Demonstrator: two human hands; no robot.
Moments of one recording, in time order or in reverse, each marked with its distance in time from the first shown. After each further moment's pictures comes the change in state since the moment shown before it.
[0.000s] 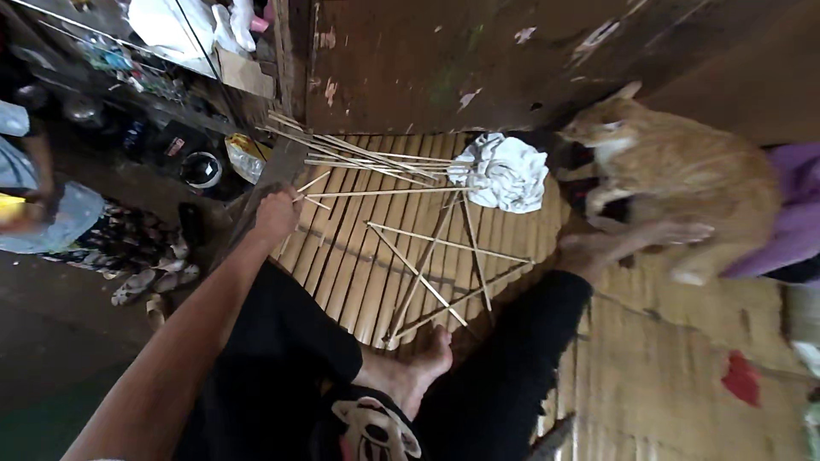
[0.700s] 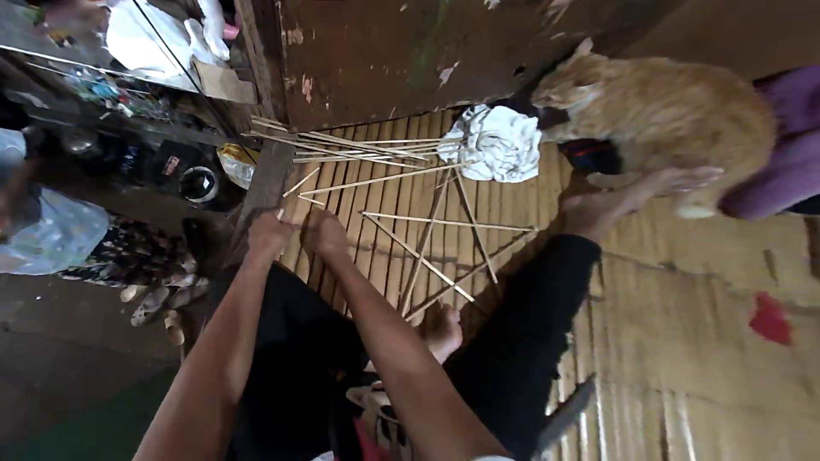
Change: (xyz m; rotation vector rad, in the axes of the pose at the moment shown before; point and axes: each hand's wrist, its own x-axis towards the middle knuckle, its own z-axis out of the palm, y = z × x) left_hand -0.027 -0.002 0.010 -0.202 -0.019 -0.262; right_hand 0.214 -0.229 0.145 0.370 0.131 -0.865
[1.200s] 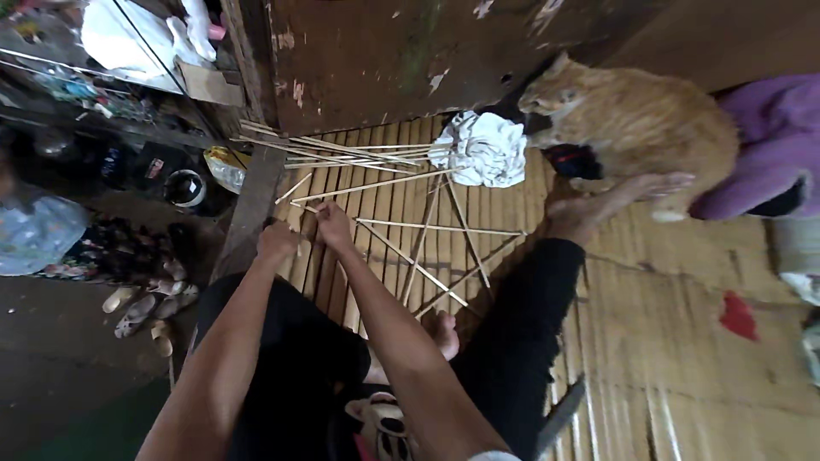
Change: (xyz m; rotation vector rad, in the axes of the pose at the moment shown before) left_hand 0.019 0.012 0.022 0.161 -0.164 0.025; right_hand 0.035 0.016 -0.023 0.355 0.067 -0.051
